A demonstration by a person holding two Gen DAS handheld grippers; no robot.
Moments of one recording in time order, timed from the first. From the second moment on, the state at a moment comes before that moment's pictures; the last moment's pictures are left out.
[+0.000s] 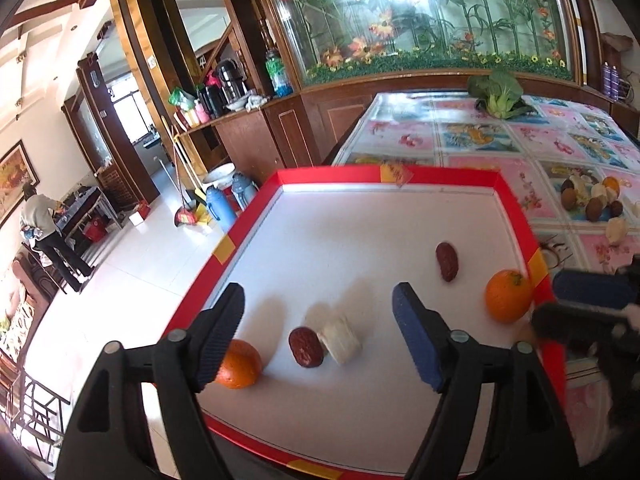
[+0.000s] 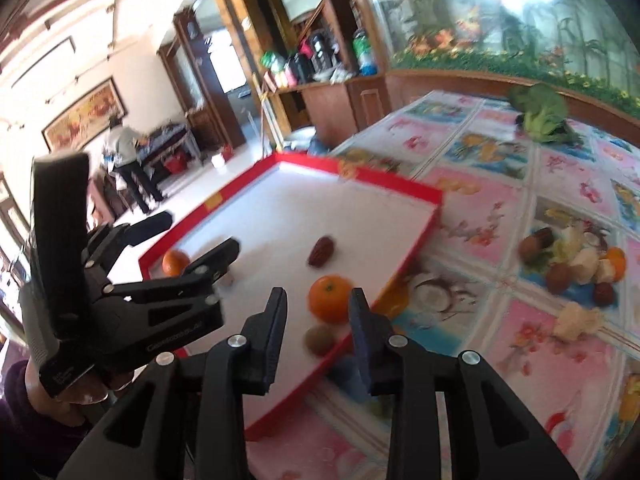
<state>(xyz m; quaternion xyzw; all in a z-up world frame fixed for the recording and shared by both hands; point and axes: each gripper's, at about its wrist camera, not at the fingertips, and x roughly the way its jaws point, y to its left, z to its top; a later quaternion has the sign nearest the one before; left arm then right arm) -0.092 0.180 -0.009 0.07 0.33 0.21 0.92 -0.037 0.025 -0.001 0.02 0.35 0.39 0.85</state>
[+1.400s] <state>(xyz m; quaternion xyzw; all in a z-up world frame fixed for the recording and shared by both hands) -0.064 0.065 0.033 0.14 0.30 0.14 0.93 0.011 -0.135 0.000 0.15 0.32 0.25 0.90</state>
